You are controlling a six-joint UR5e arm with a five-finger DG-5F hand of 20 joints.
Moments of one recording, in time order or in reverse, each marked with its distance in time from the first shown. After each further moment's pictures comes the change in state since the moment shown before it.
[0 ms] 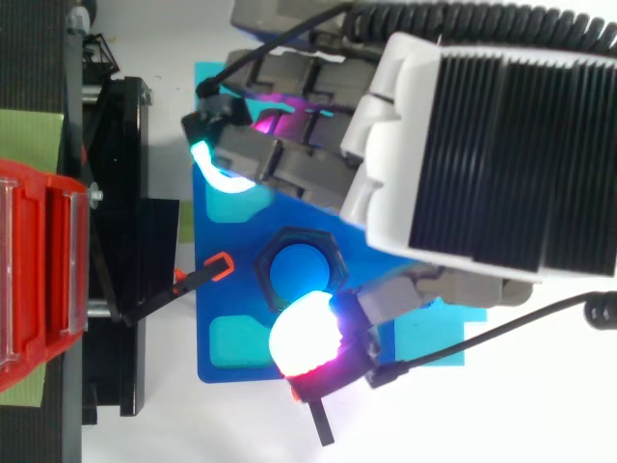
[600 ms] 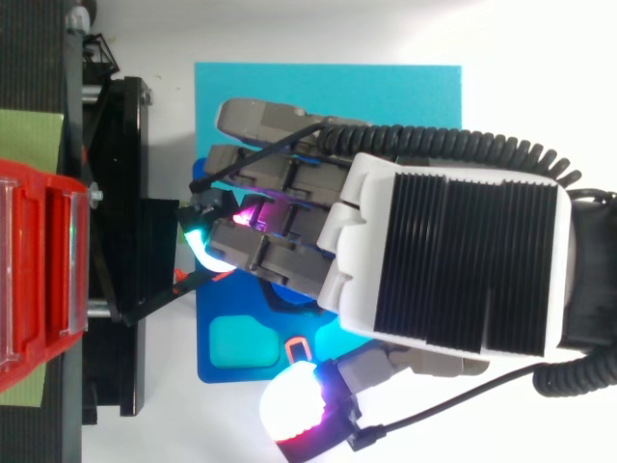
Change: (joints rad) arm 0.048 -0.008 -0.085 0.080 0.027 0.089
